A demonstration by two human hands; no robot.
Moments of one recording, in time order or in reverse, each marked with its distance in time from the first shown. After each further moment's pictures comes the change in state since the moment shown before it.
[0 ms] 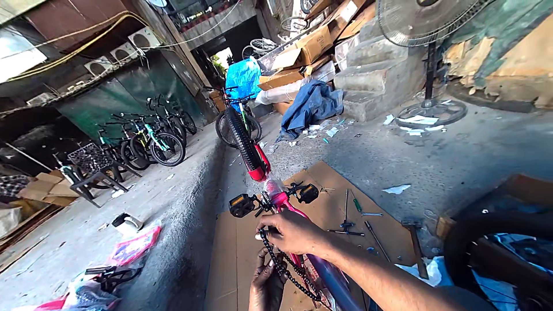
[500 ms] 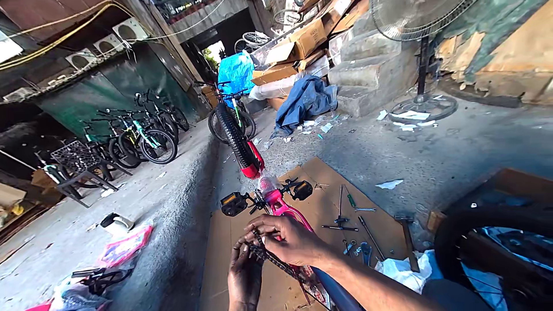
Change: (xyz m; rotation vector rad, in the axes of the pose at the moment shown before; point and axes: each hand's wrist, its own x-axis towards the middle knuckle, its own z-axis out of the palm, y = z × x) left_hand 0.030 0.026 0.015 0.211 0.334 0.188; right_hand -0.022 0.013 0.021 0.550 0.173 -0.179
